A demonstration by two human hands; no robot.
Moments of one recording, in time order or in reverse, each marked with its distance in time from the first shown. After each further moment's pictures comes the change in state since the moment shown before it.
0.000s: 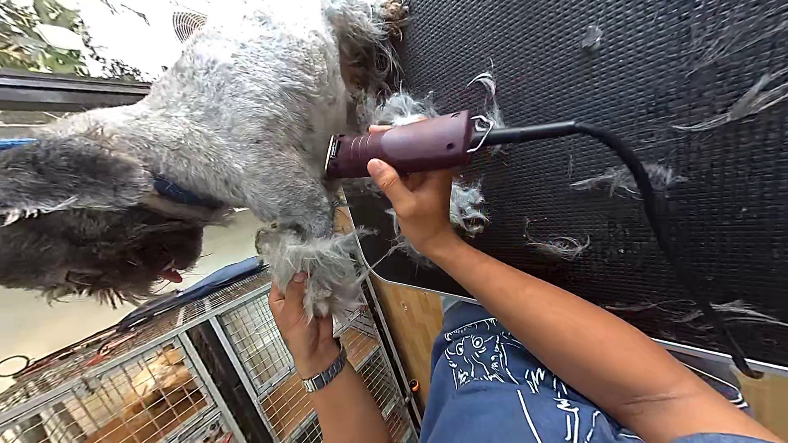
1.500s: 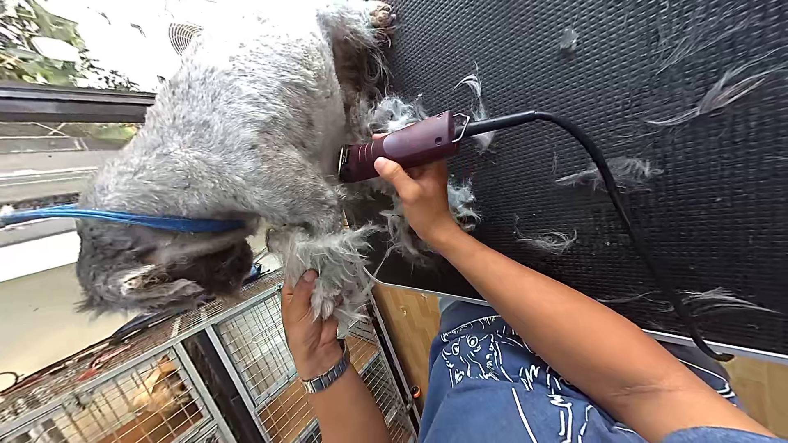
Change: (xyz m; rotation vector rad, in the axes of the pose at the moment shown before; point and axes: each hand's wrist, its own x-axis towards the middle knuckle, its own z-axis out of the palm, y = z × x) left_hand -0.010 0.004 0.016 -0.079 -0.054 -0.178; right_hand 0.006 0.014 -0.021 -0.042 0.018 0.127
